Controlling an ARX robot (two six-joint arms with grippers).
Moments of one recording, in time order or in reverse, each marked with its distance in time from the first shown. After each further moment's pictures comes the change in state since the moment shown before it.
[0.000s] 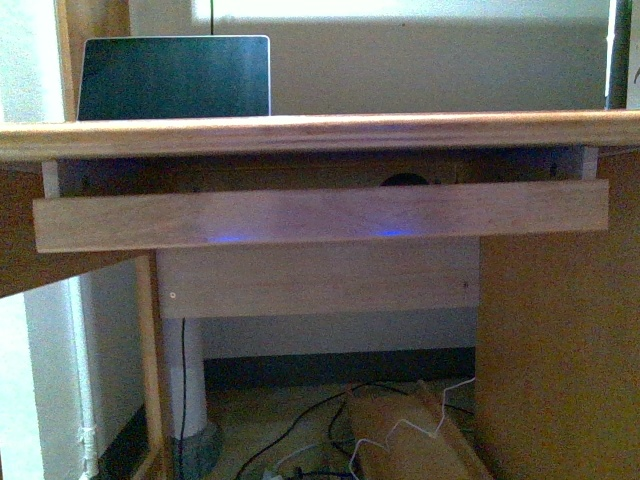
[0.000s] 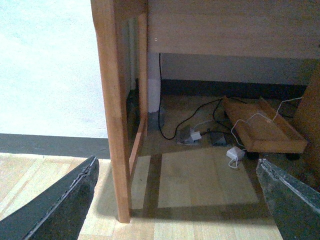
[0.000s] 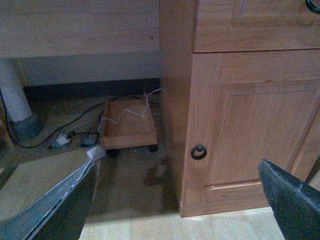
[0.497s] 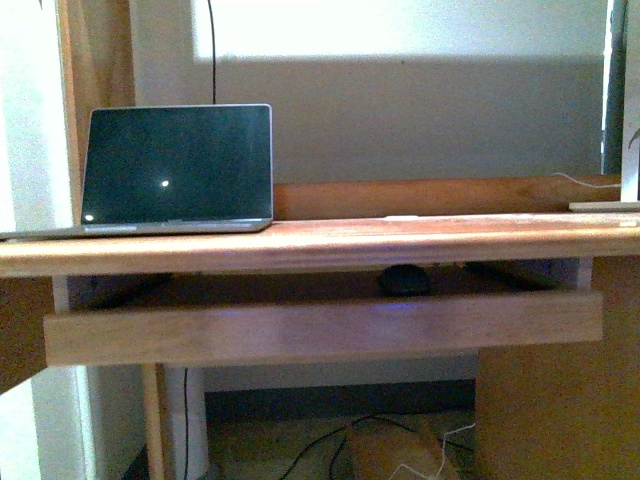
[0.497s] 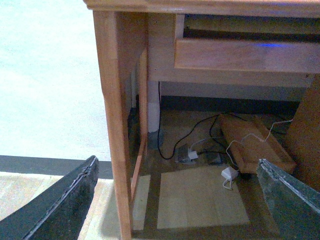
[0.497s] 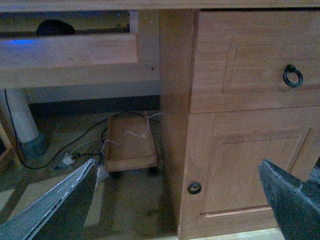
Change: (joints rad) left arm 0.000 0.000 0.000 0.000 0.000 0.000; right arm 0.000 0.000 0.000 0.000 0.000 0.000
